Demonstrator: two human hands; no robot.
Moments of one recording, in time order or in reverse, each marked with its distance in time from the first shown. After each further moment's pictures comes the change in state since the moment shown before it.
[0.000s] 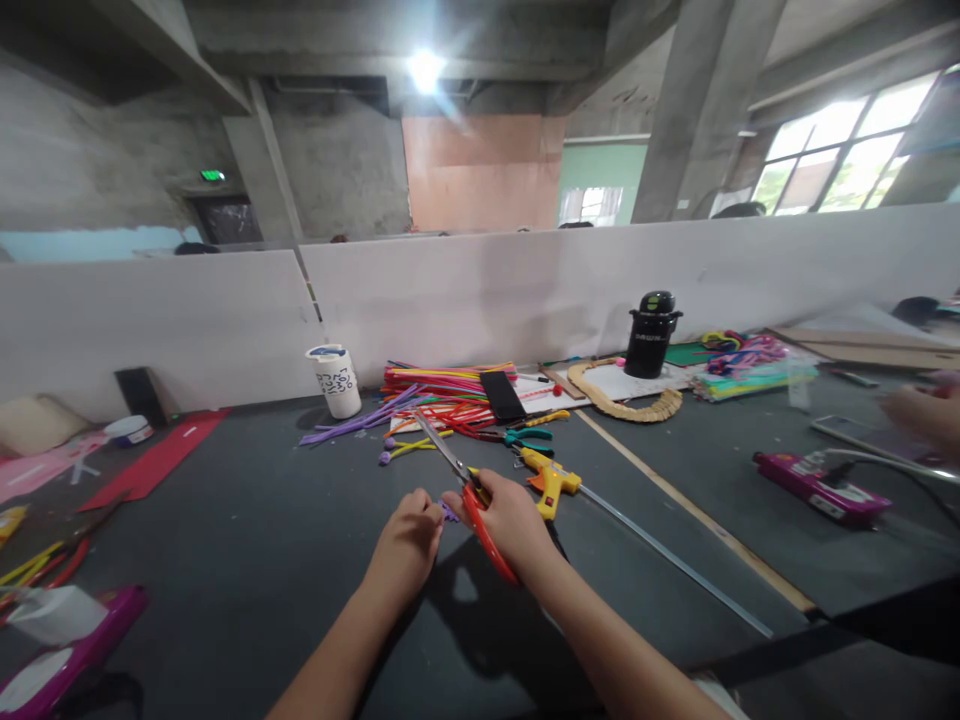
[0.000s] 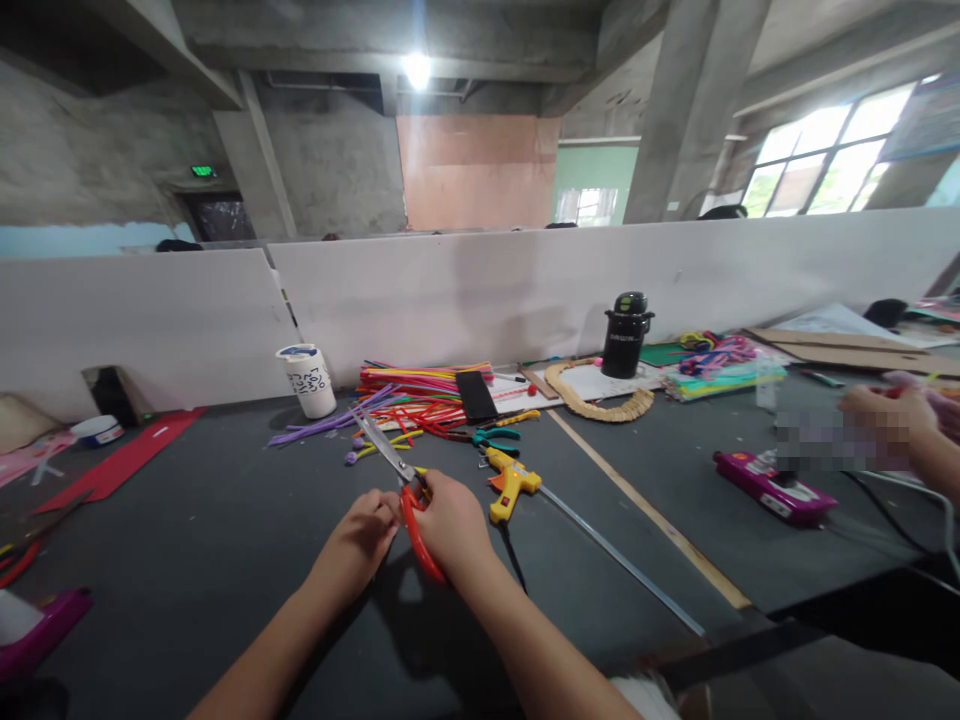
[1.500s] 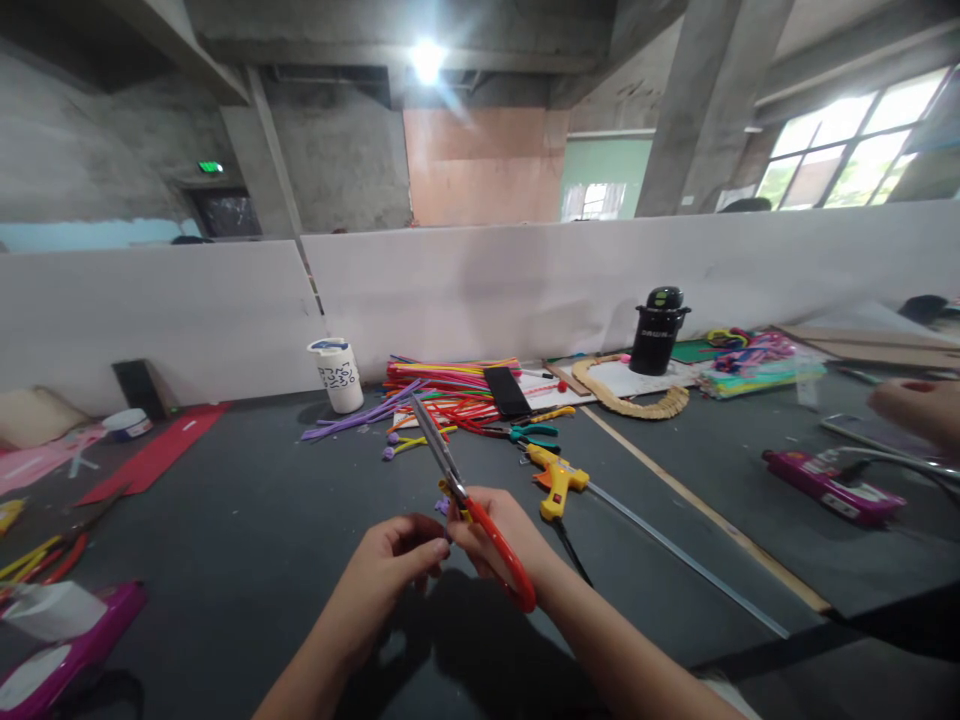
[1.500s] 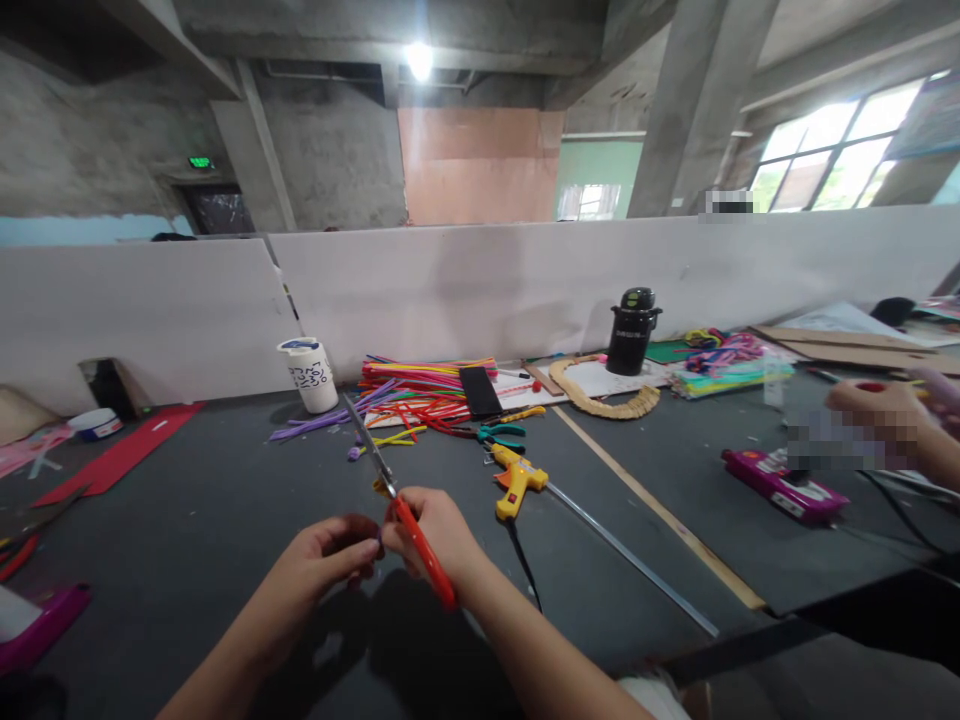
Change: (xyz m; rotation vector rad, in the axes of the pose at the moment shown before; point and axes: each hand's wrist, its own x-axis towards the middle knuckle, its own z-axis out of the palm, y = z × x) left_hand -0.036 0.029 -0.046 -0.851 -0.153 -0.291; right_hand -0.013 -0.019 0.005 0.641 -0.395 0.130
